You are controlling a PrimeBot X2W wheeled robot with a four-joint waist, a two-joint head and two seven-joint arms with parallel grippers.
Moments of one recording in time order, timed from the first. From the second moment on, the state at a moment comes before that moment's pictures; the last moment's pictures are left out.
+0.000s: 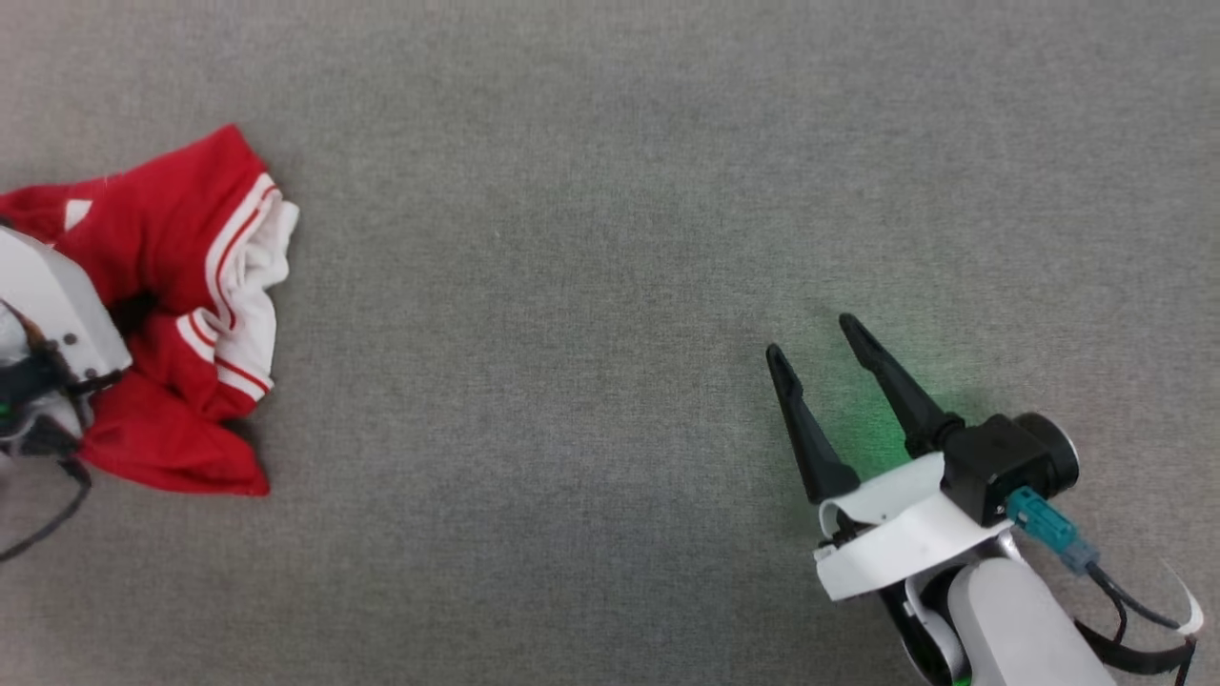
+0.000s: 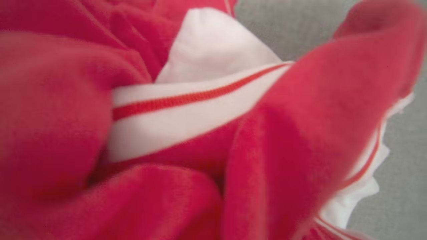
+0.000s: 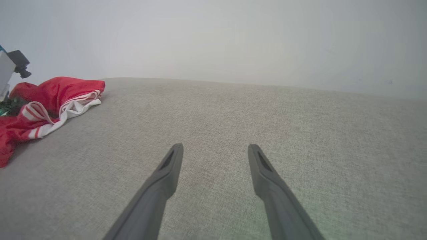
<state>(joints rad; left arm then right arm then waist) -0.95 0.69 -0.62 0.92 -1.21 -0.13 0.50 -0.33 -0.07 0.31 0.20 0.18 0.13 -0.26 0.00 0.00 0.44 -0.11</state>
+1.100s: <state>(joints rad) -1.32 0.22 -0.86 0.46 -1.41 -0.13 0.30 -0.20 -0.05 0.27 0.19 0.36 0.13 -0.26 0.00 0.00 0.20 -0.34</state>
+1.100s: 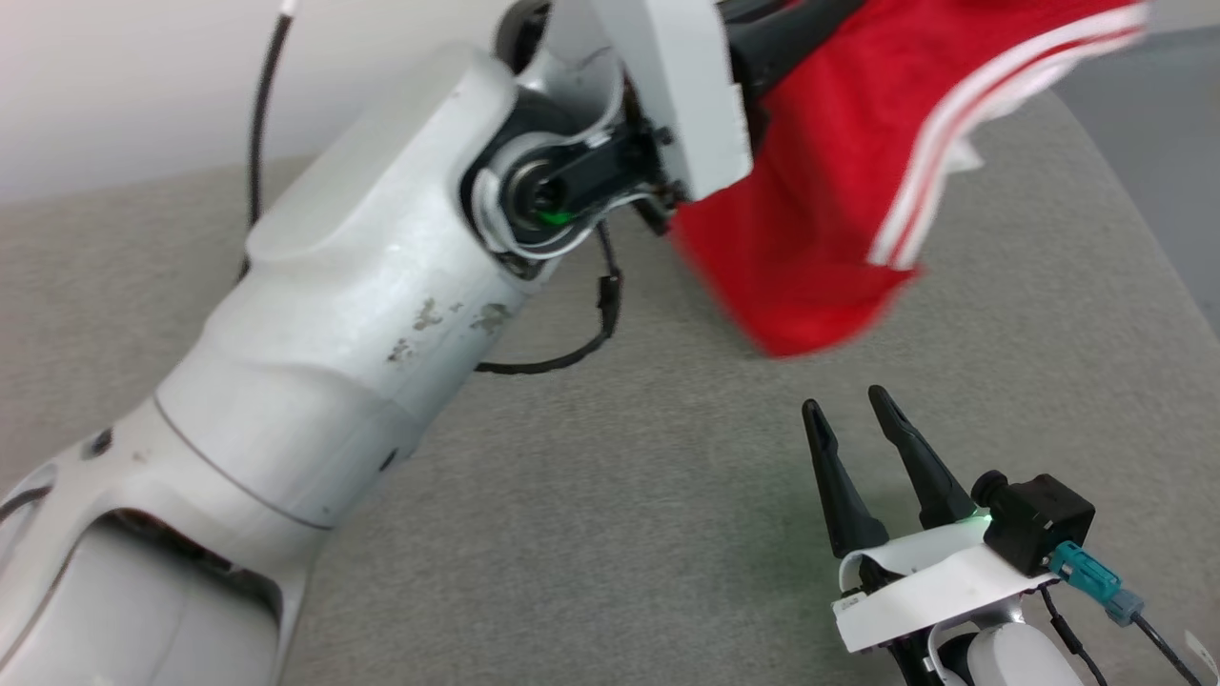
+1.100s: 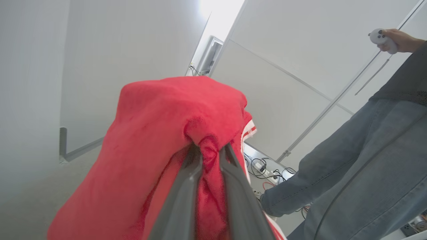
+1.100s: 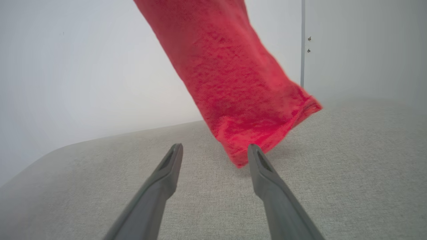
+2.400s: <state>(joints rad) -1.20 0.39 -1.27 0.72 -1.07 -0.13 0.38 -0.26 -0.05 0.26 0.14 0.42 0.13 -0.26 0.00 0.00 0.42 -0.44</state>
